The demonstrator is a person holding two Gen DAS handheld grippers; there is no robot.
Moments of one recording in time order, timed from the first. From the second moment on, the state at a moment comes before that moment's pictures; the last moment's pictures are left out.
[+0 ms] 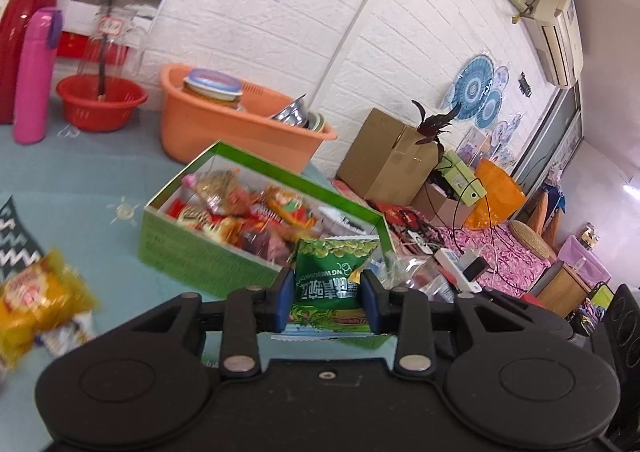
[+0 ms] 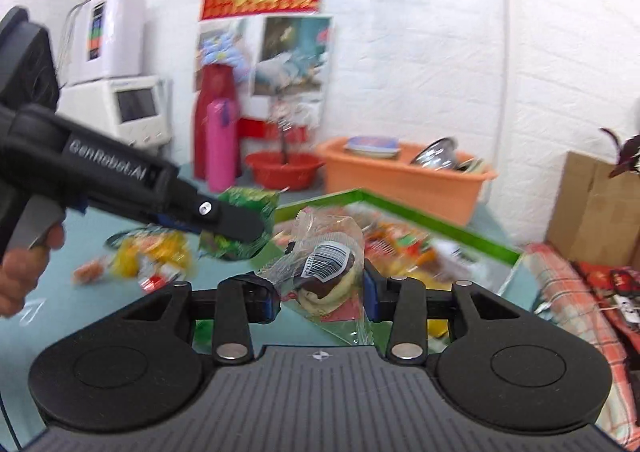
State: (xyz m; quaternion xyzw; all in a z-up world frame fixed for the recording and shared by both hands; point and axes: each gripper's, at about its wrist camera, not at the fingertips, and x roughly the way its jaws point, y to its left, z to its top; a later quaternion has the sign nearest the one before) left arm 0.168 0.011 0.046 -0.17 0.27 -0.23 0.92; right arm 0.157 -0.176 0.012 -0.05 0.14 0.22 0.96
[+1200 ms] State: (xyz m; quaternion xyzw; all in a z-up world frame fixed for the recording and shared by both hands) left arm 0.210 0.014 0.041 -0.18 0.28 -0.14 0.93; right arm 0.184 -0.216 0.018 0.03 0.16 0.16 0.97
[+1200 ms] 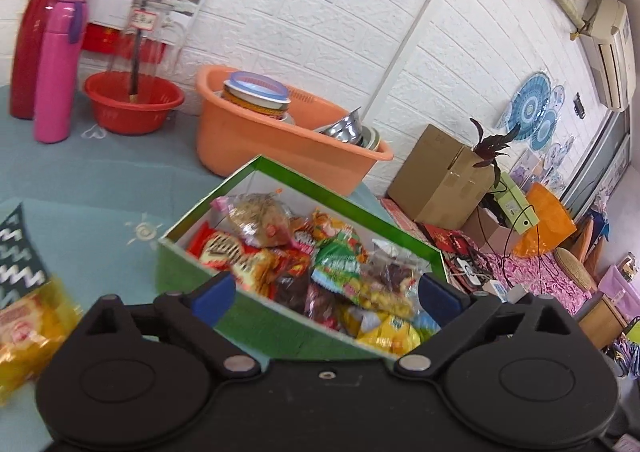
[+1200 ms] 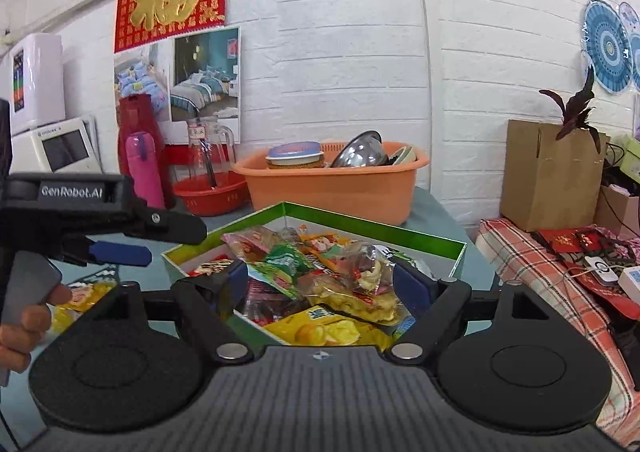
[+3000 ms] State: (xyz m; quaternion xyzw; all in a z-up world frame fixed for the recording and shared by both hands) left arm 0.167 0.112 -0.038 -0.12 0.35 -0.06 0.93; right arm 0.114 -0.118 -0.041 0.07 0.31 0.26 0.91
